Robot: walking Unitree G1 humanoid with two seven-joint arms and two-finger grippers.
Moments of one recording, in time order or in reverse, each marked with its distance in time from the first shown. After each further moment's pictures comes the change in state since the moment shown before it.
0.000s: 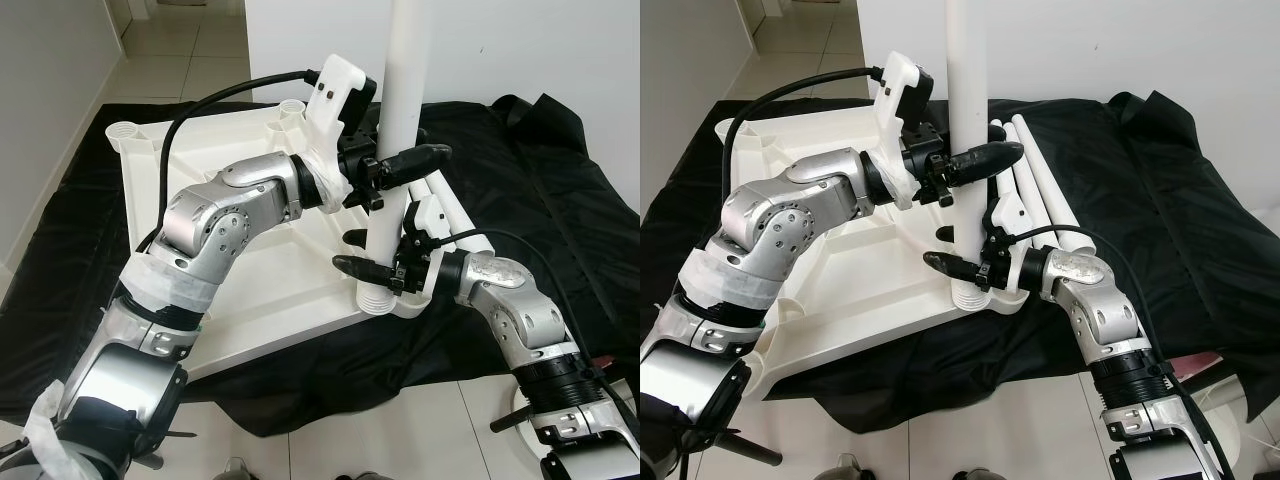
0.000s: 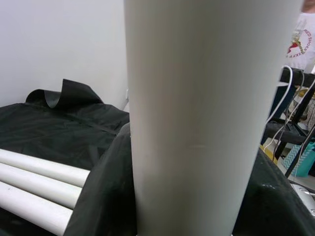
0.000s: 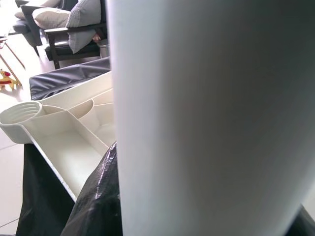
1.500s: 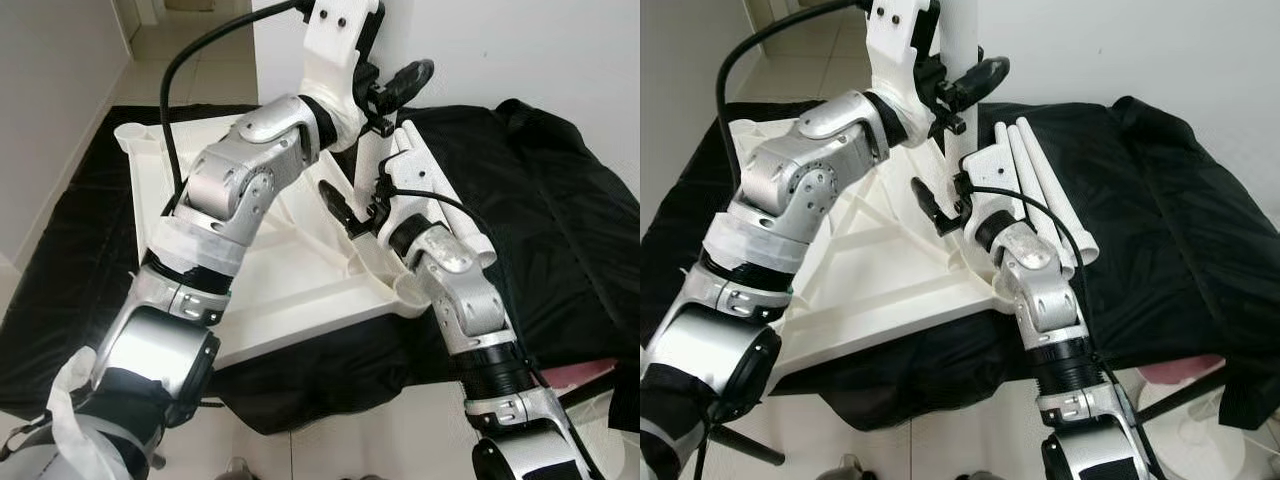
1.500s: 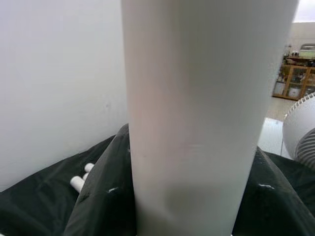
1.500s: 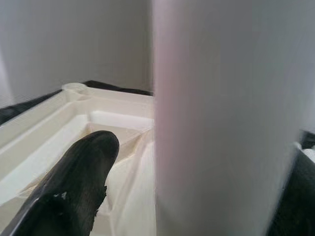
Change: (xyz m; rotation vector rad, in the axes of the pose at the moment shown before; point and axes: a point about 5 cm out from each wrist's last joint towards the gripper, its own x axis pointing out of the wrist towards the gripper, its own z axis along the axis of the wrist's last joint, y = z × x) left arm 0.024 0.028 0.036 0.193 -0.087 0.371; right arm 0.044 -0.016 0.033 -0.078 -0.173 -0.743
